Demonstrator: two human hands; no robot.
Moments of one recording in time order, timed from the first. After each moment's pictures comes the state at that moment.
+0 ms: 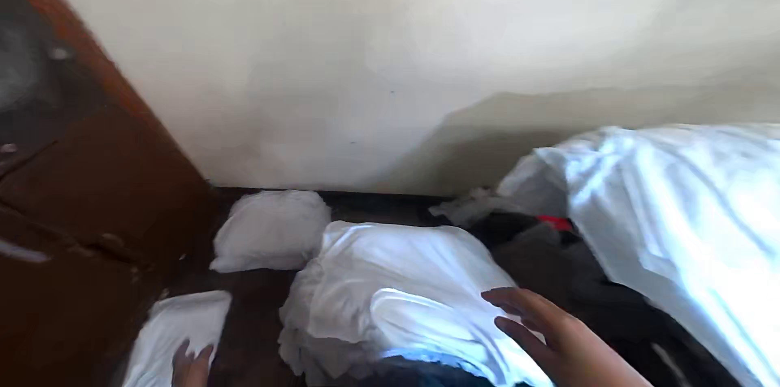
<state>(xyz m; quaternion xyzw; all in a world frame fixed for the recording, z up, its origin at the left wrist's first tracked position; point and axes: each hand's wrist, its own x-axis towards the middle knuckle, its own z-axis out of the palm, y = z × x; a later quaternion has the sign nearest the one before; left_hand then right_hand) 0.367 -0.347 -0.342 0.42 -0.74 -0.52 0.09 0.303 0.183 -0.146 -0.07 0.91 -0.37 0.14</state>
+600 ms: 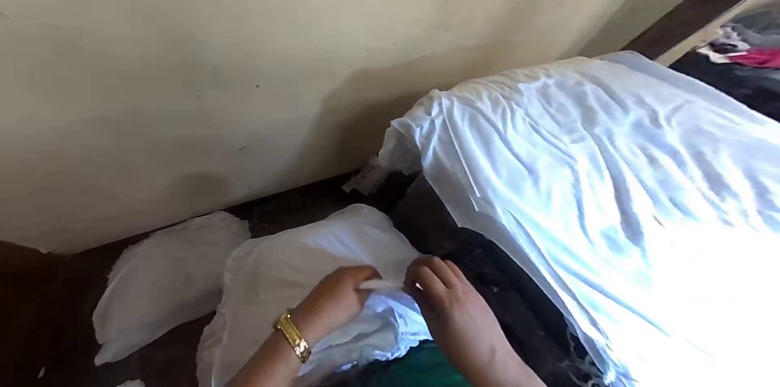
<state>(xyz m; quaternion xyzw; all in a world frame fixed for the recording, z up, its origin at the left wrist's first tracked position) 0.185 0.033 -0.226 -0.38 -0.79 -0.33 -0.35 0.308 0.213 -0.214 -0.02 0.96 -0.20 -0.21</state>
